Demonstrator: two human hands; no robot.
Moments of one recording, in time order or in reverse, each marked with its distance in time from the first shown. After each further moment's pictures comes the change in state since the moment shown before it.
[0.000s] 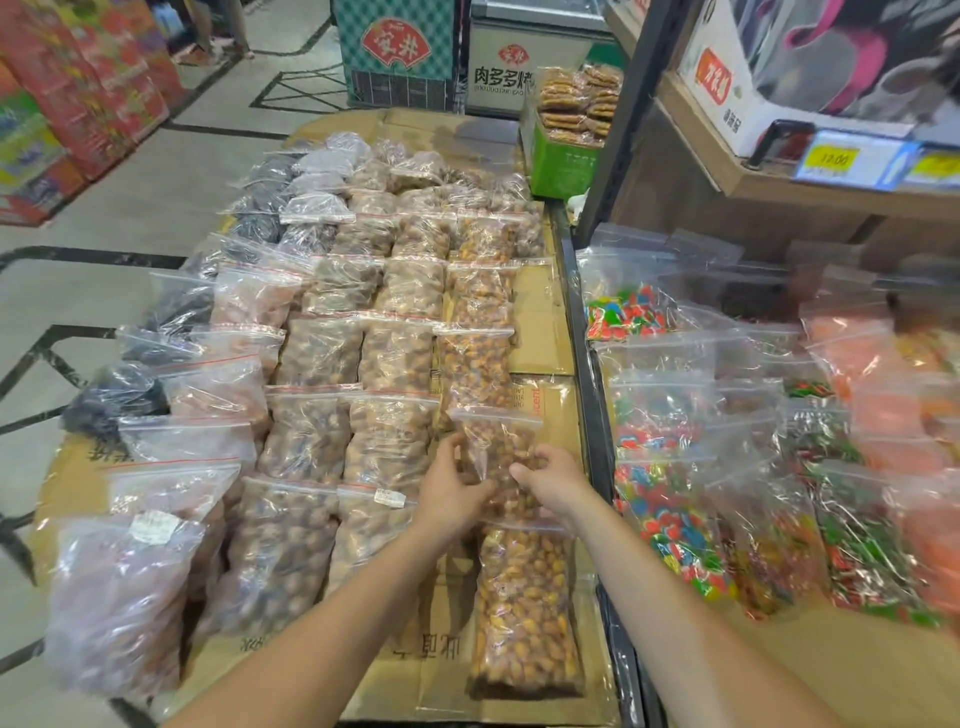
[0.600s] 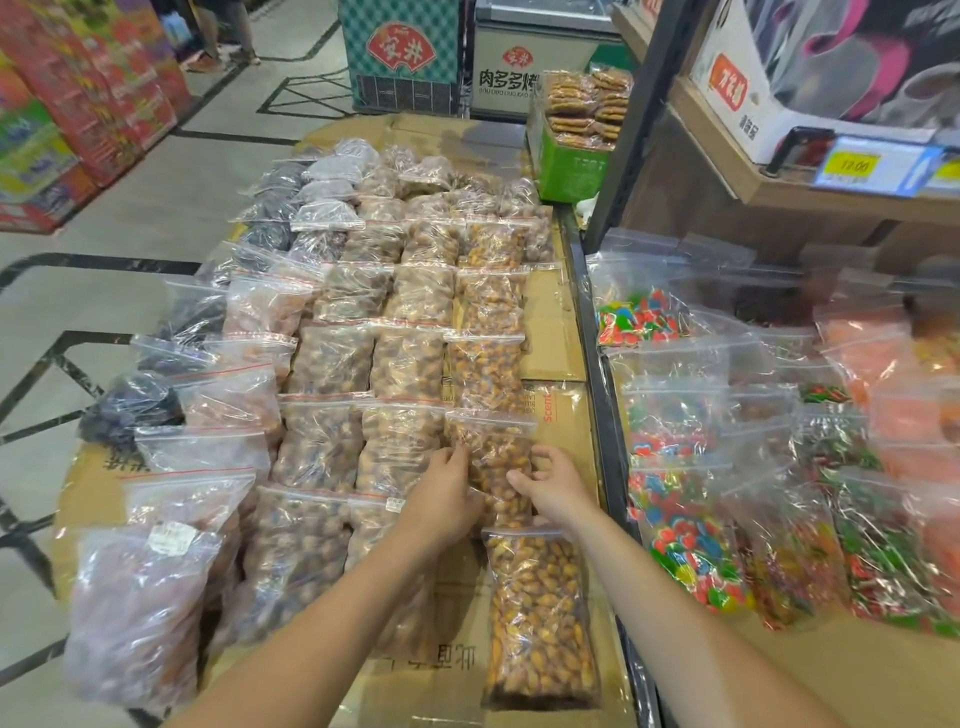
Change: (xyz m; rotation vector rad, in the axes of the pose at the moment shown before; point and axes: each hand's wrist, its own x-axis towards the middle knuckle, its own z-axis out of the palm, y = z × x) left_hand 0.017 -0.006 -0.026 0.629 -0.137 0.235; right_hand 0.015 0.008 0.019 0.050 0.063 -0.044
